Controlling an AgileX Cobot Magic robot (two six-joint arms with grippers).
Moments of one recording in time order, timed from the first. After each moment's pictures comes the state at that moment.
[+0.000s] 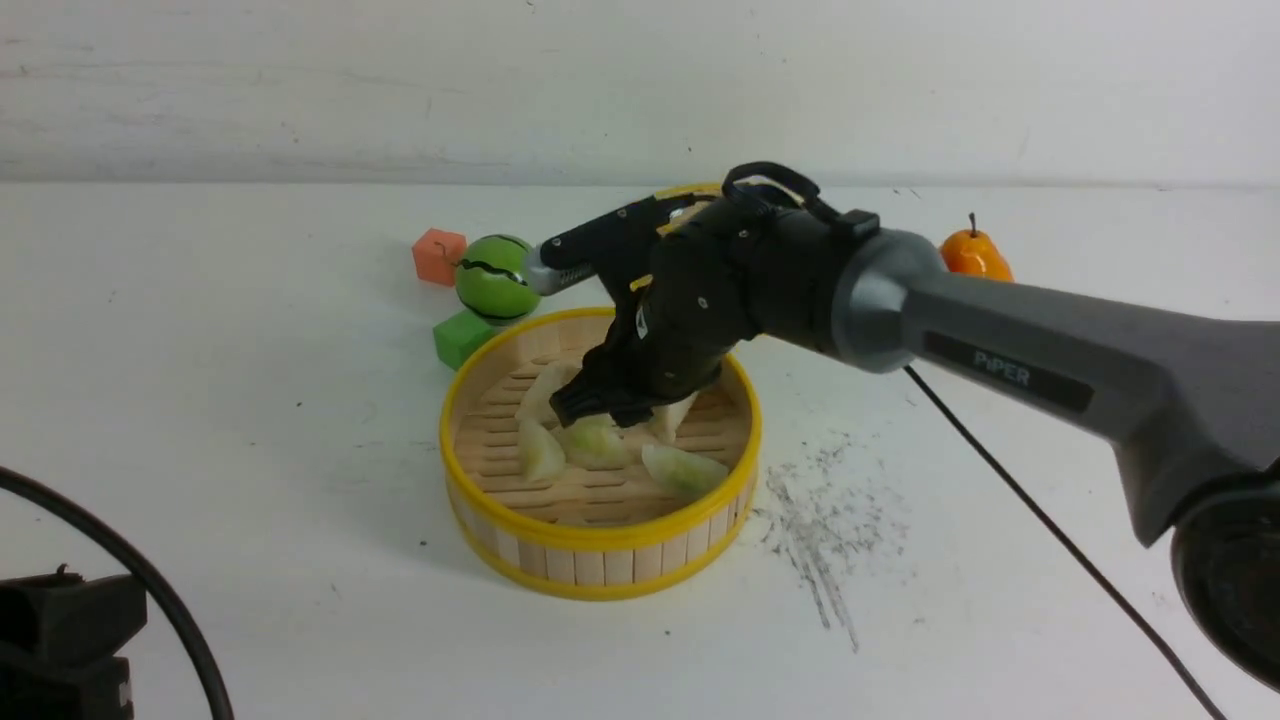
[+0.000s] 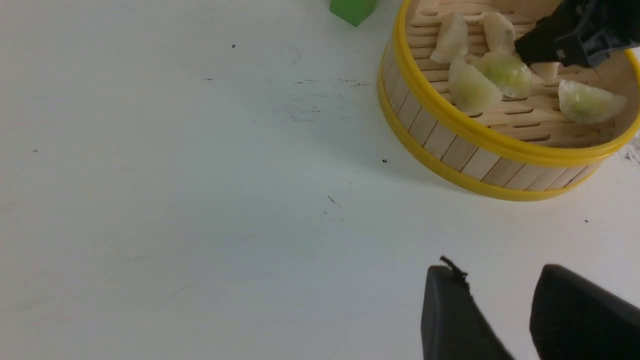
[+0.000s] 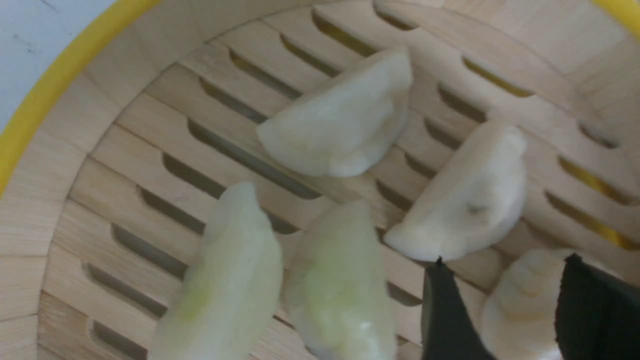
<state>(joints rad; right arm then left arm) 0.64 2.20 -1.89 -0.15 0.71 0.20 -0.50 0.58 -0.53 0.34 0.62 -0.60</state>
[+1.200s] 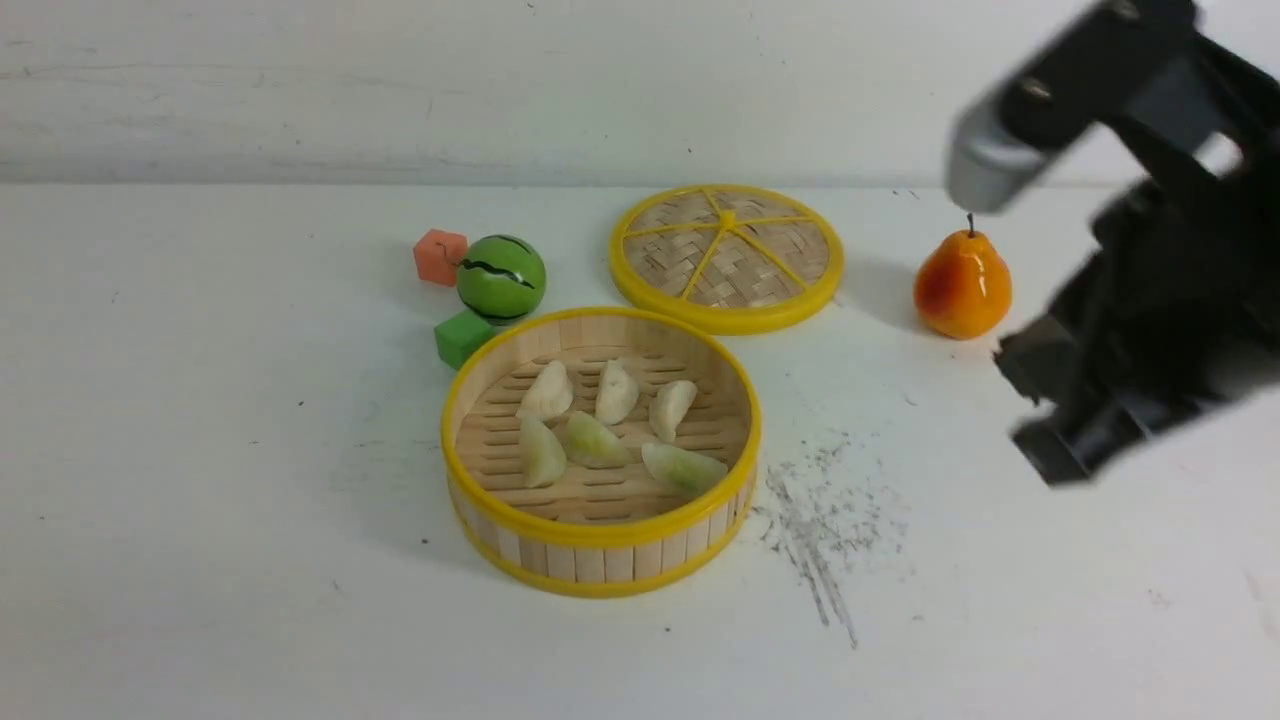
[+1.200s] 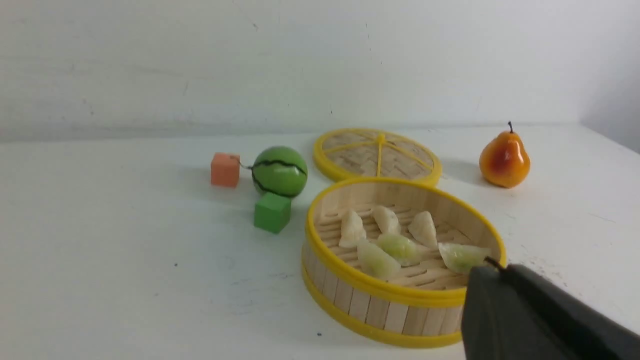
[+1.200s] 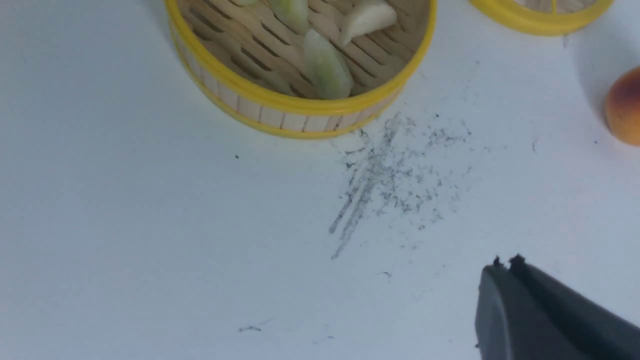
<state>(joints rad) 0.64 1.13 -1.17 -0.09 0.92 -0.05 -0.50 0.08 -0.34 0.29 0.39 -0.39</state>
